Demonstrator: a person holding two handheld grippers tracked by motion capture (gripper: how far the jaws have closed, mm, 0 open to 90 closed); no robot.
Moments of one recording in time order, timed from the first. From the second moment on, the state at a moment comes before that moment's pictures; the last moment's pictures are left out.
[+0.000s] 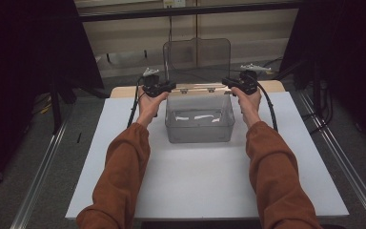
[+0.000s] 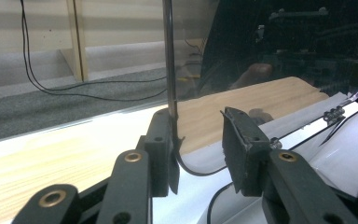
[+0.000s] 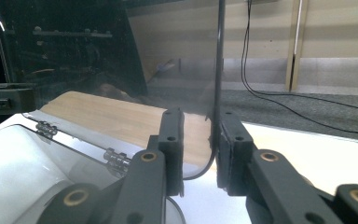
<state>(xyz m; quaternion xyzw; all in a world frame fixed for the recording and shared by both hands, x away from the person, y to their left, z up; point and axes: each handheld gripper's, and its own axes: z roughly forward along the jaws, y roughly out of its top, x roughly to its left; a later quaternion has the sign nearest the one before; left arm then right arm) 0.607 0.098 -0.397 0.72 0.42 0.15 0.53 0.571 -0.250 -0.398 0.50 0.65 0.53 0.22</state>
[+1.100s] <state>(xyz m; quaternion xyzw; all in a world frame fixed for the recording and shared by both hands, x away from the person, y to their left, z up) 0.615 0.092 -0.398 0.73 0.45 0.13 0.50 0.582 -0.251 -0.398 0.55 0.64 0.51 0.17</state>
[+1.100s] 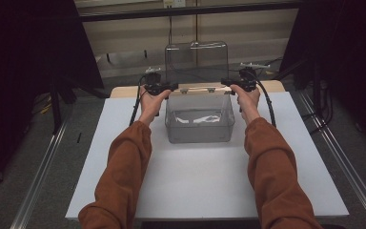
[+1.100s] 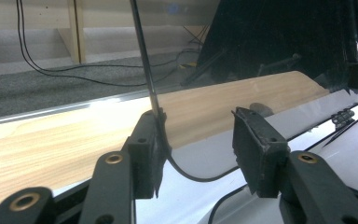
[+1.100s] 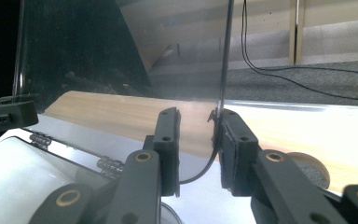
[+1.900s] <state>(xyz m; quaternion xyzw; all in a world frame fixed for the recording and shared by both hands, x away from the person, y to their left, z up) 0.619 0.091 -0.405 0.72 0.48 0.09 0.50 0.588 -0.250 -0.405 0.57 0.63 0.50 0.15</state>
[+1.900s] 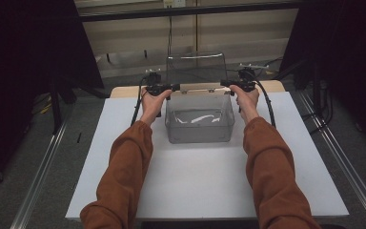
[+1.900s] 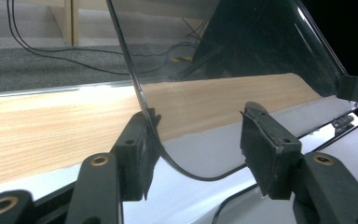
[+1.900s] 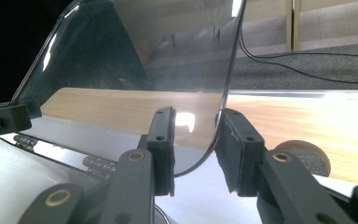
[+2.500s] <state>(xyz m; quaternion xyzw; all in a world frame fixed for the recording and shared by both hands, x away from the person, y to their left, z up) 0.620 0.092 -0.411 0.70 0.49 0.07 0.51 0.588 -0.248 -0.410 0.57 0.63 0.50 0.14</state>
